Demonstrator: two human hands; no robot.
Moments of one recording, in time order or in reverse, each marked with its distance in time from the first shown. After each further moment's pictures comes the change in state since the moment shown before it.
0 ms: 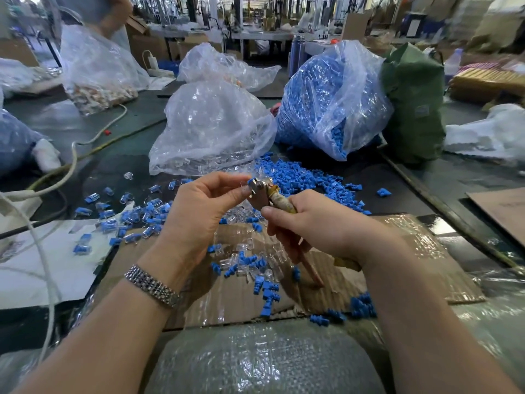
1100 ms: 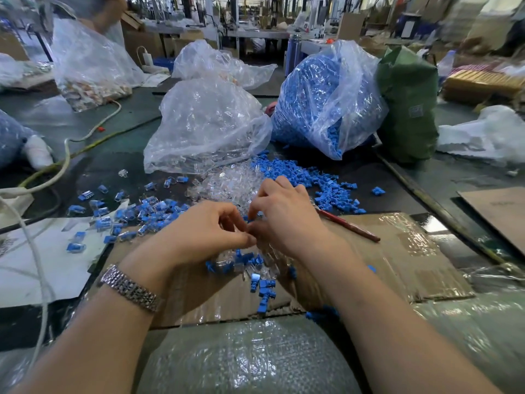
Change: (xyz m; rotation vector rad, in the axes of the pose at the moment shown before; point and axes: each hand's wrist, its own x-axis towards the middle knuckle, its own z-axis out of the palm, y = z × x) left_hand -0.007 0.008 -0.012 0.842 -0.410 -0.203; right_hand 0.044 0.011 0.035 -0.899 0.351 -0.201
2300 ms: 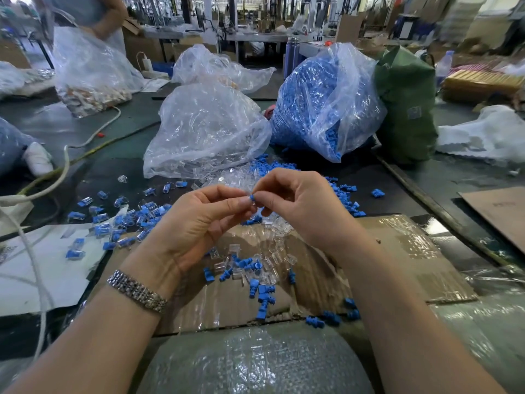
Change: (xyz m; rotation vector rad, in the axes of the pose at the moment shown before) left_hand 0.008 0.004 0.004 -1.299 0.059 0.045; right_hand -0.018 0.021 -0.030 0.911 0.165 -0.021
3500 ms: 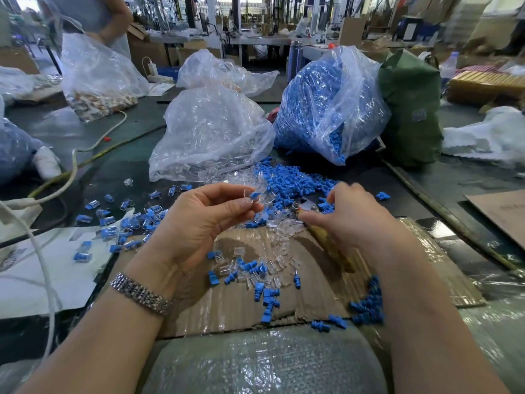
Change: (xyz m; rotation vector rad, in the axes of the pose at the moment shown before) left_hand -0.004 0.004 -0.004 0.117 -0.003 0.104; right_hand -0.006 0.016 -0.038 -0.732 -0.048 0.635
